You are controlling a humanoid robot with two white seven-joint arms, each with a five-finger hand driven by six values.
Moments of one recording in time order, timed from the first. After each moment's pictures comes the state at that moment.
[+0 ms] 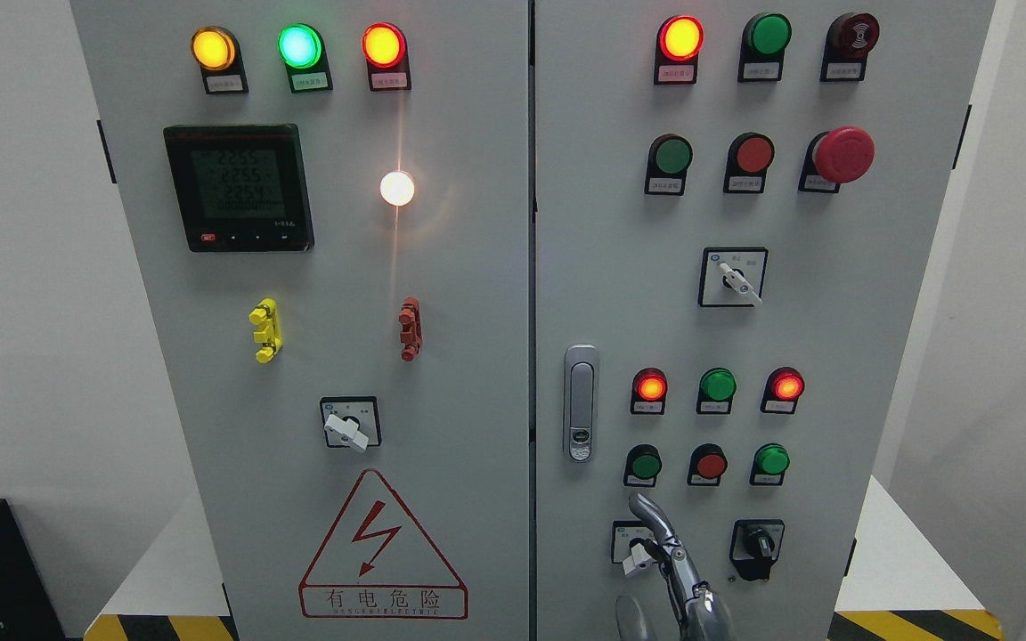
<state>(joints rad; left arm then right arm) 0.00 -0.11 -0.13 0.00 0.16 -0.11 0.00 0.04 0.13 0.25 -2.04 0.27 -0.08 -0.01</state>
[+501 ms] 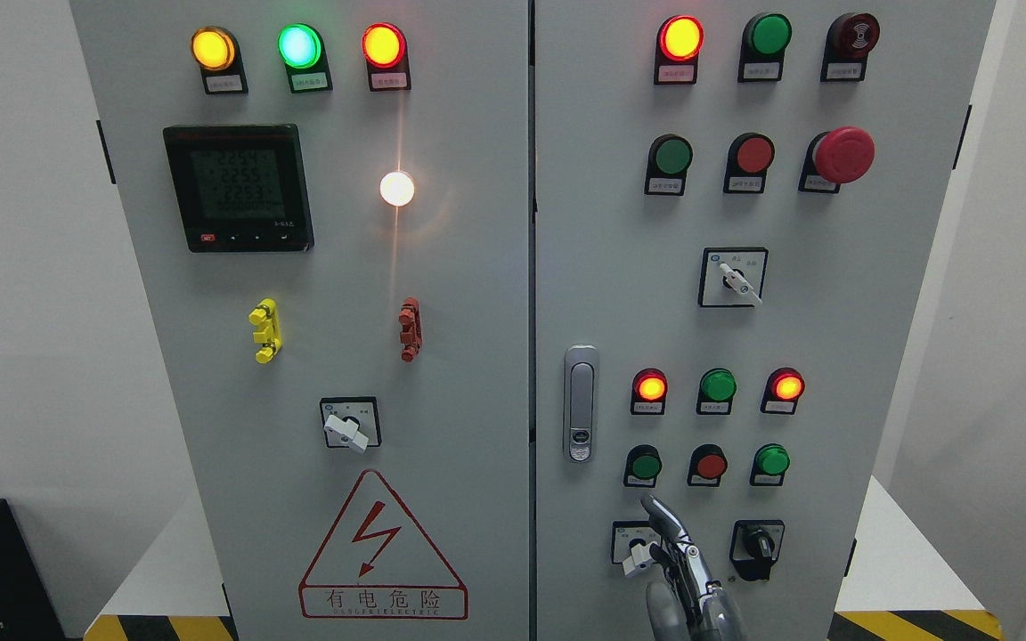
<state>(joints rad) 0.00 -0.11 -0.13 0.00 0.16 -0.11 0.00 0.03 0.13 0.23 -2.05 0.15 -0.02 -0.01</state>
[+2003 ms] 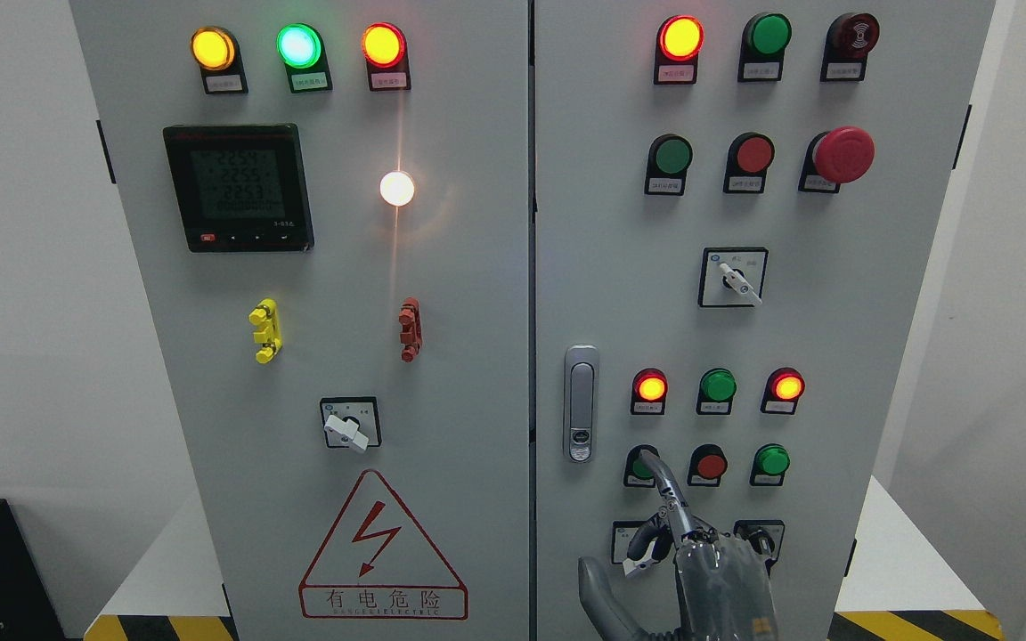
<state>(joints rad) 0.00 -0.11 -0.13 0.00 0.16 -0.11 0.00 -0.13 0.13 0.23 -1.93 1.06 -0.03 -0.16</state>
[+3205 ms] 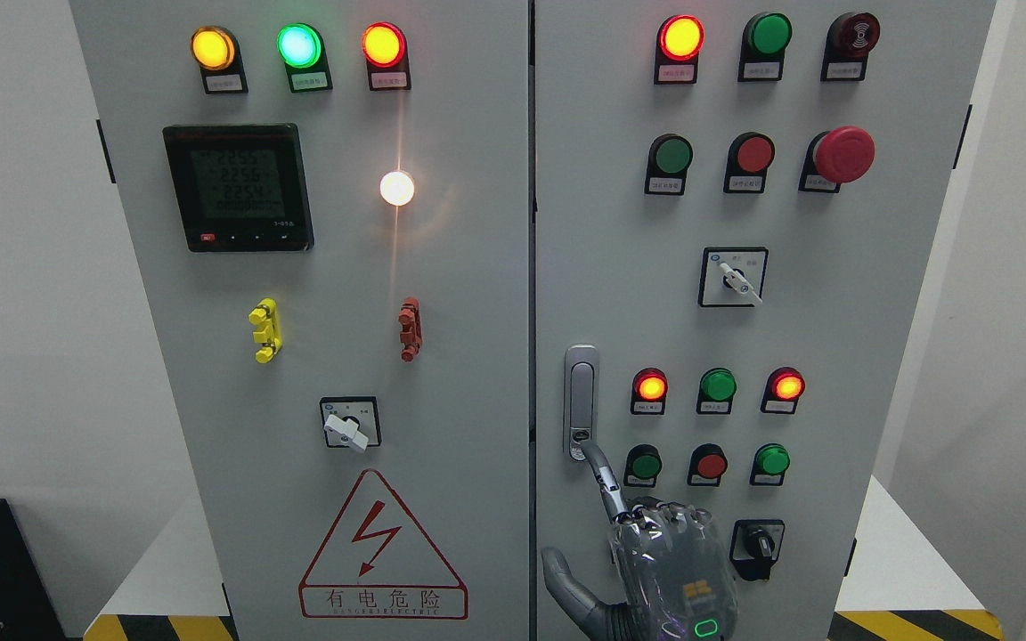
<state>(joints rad) 0.00 -0.11 -0.13 0.00 0.16 -0.11 0.00 -0.23 0.12 0.23 -1.75 1.44 -0.03 -0.22</state>
